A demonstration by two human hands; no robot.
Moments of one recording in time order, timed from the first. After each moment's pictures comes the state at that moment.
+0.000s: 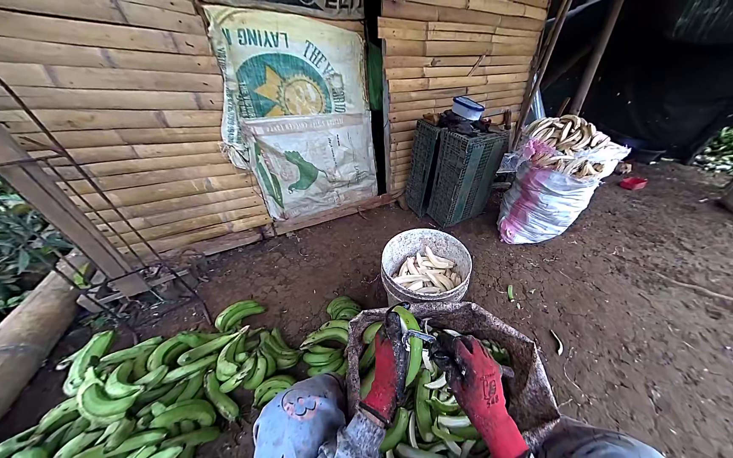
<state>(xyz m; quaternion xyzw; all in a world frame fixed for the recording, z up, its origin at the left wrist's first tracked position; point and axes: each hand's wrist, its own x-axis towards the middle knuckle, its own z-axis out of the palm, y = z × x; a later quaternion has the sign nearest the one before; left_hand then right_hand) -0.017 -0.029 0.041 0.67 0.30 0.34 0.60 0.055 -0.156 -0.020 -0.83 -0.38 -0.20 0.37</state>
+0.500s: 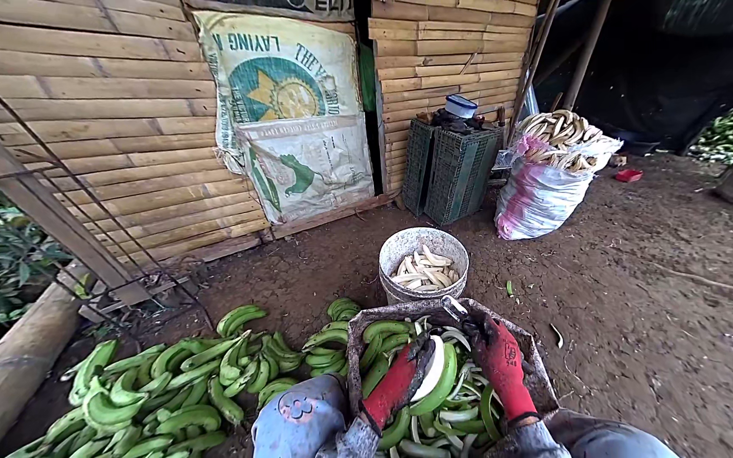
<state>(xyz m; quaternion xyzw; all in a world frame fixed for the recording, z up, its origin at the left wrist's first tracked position) -0.030 -0.016 0.021 0.80 0.12 0.05 0.58 0.103 -0.169 -0.009 -0.91 -0.21 0.00 0.36</state>
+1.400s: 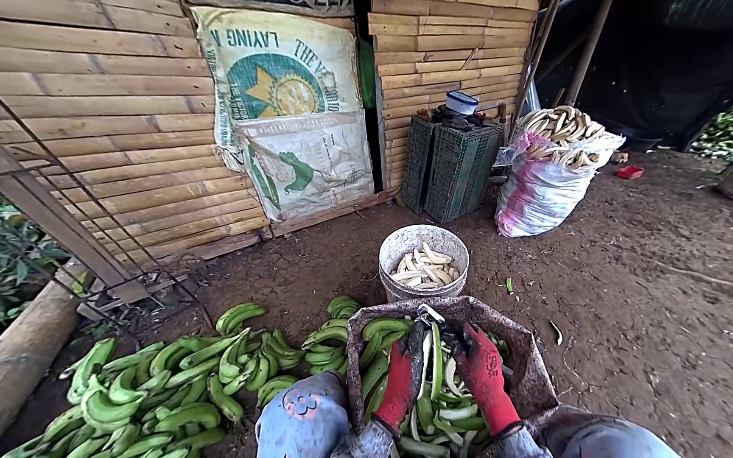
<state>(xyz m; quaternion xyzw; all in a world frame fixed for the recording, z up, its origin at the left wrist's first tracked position) -0.020 -0.042 0.013 0.68 0.26 0.25 0.64 0.074 -0.154 -0.021 -0.87 -0.27 -0.03 0.41</state>
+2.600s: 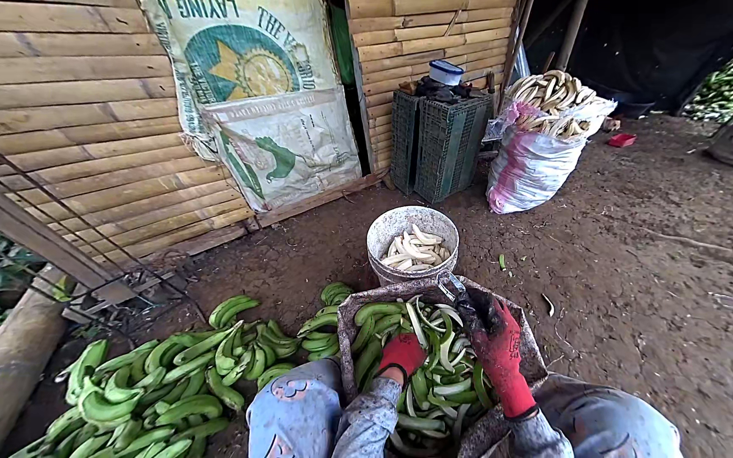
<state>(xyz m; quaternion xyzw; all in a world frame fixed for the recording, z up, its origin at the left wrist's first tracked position) 0.024 -0.024 -0.029 0.90 0.28 -0.25 0.23 0.083 -0.185 -0.010 -0.80 -0.25 -0.18 0.52</state>
